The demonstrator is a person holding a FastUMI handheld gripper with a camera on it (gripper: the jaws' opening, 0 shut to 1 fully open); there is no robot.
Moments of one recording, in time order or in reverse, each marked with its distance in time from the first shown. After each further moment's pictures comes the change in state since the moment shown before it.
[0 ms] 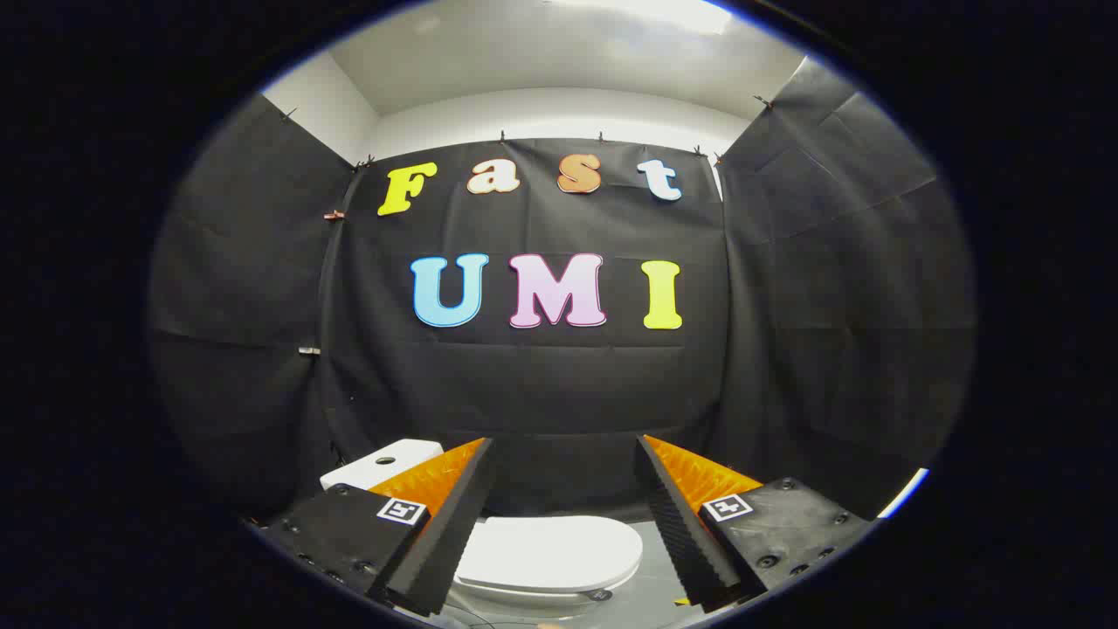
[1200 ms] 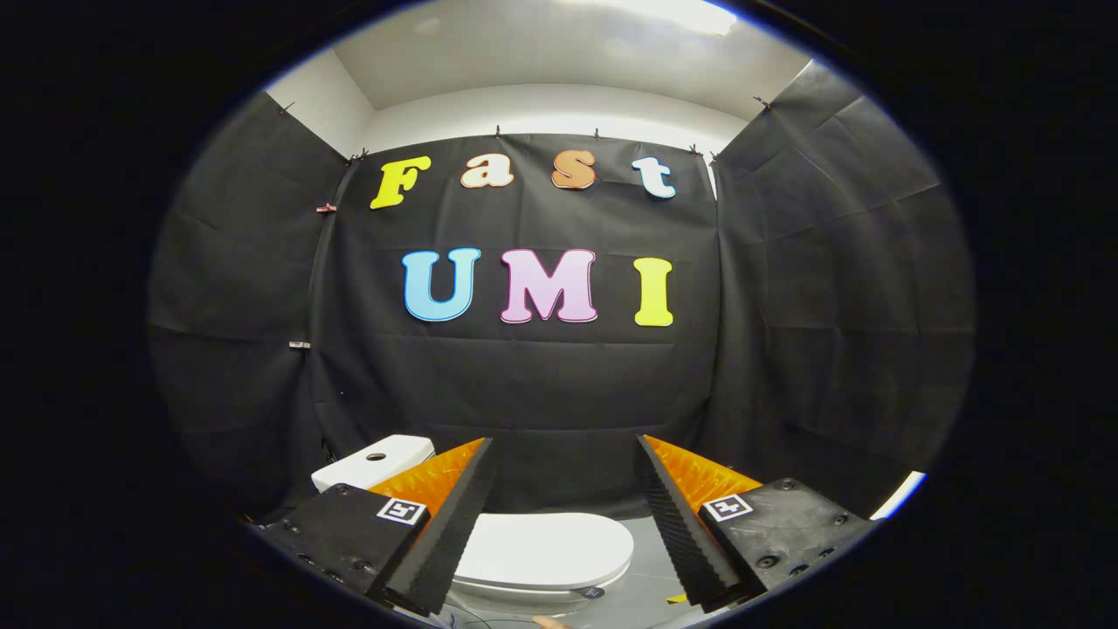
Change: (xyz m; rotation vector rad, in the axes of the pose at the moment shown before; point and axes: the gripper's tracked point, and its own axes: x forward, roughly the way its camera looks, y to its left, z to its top) arm -0.004 -0.003 -0.001 0.003 0.024 -0.043
